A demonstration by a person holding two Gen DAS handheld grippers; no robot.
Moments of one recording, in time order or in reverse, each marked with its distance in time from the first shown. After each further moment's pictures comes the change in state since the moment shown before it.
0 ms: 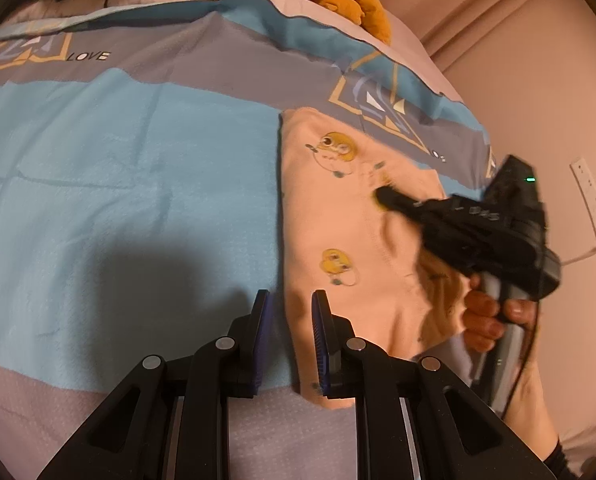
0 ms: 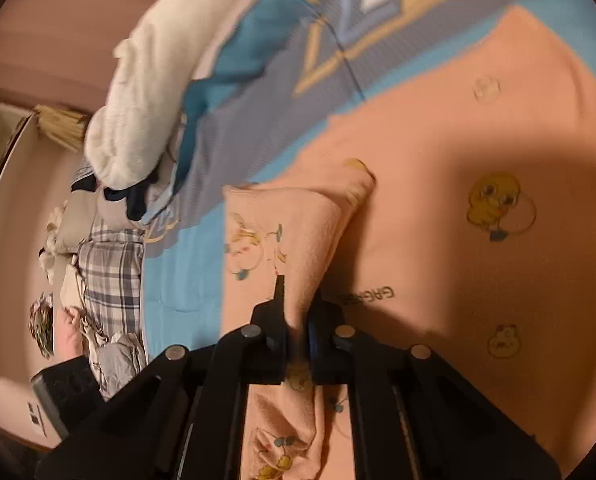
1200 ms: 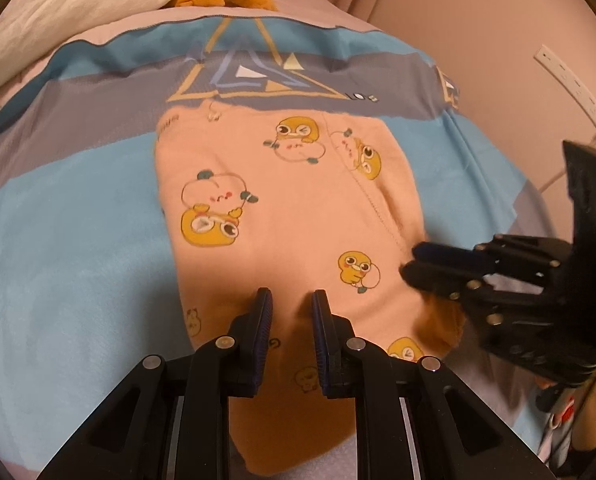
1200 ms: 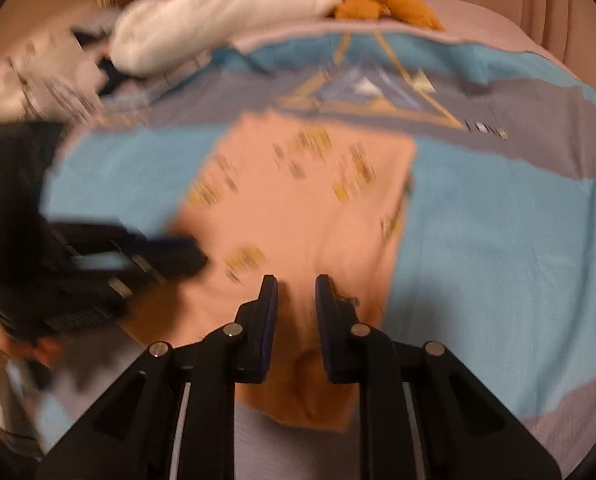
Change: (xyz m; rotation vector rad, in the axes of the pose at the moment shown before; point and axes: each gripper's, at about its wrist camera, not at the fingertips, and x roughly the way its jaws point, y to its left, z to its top) left arm 0.087 -0.116 -0.014 0.380 -0.008 0.039; right arm -0.092 -0.008 -0.045 -0.628 -0.019 -0.452
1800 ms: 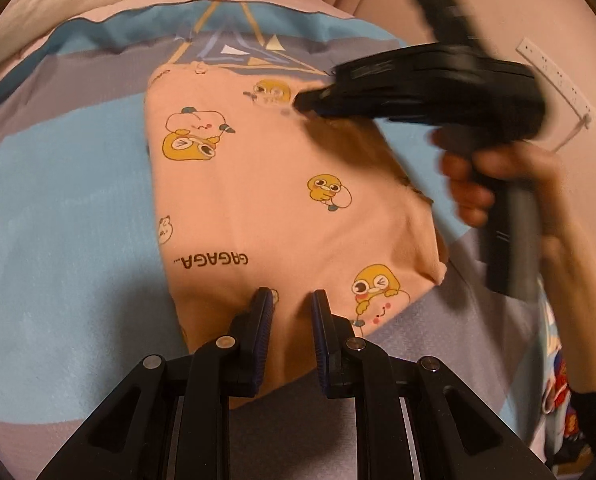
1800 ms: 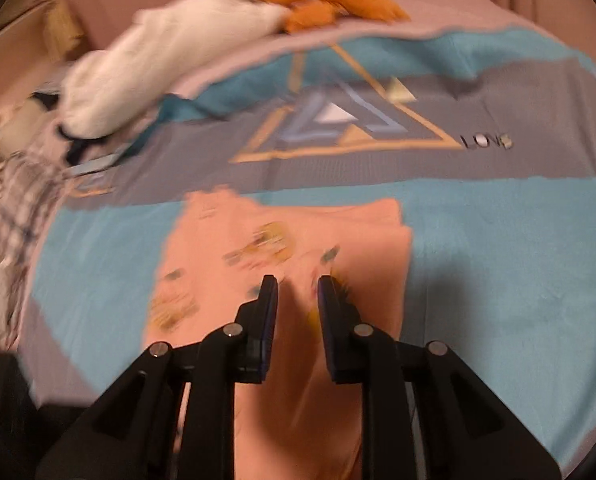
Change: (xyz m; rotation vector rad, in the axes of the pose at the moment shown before) left arm -0.006 -0.007 -0.036 -0.005 0.012 -0.066; right arm 0.052 -0.036 0.073 0.239 -0.039 0.020
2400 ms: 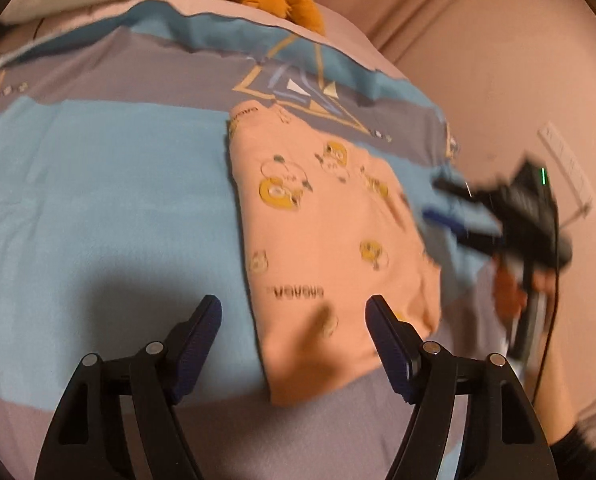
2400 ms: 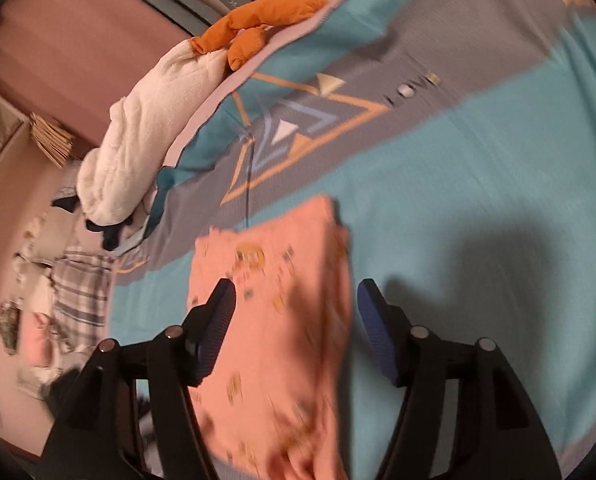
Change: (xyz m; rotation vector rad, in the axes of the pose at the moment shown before) left arm -0.044 0.056 0.010 -0.257 -0.097 -0.072; right arm -0.058 -0.081 -0.031 0.366 -0.039 0.264
